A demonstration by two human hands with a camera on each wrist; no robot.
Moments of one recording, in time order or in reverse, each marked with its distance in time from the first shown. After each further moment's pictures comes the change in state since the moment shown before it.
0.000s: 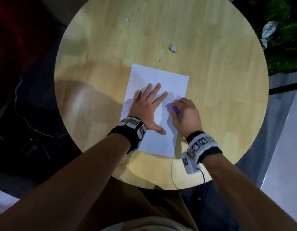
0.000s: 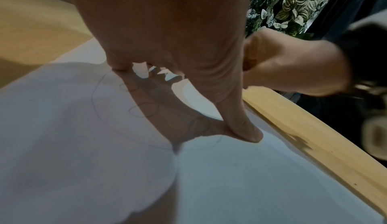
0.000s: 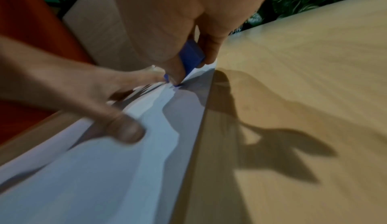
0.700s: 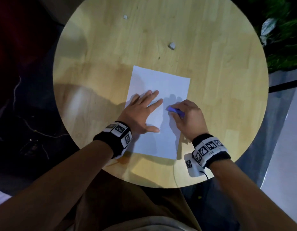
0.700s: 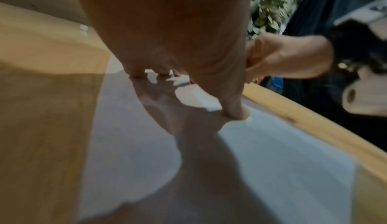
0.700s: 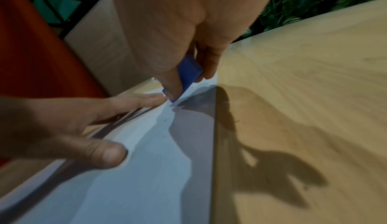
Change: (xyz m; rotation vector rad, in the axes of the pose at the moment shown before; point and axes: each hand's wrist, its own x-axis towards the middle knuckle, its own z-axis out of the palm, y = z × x) left_hand -0.028 -0.017 0.001 -0.086 -0.012 0.146; right_hand -0.018 0.006 -0.007 0.015 -0.040 -0.022
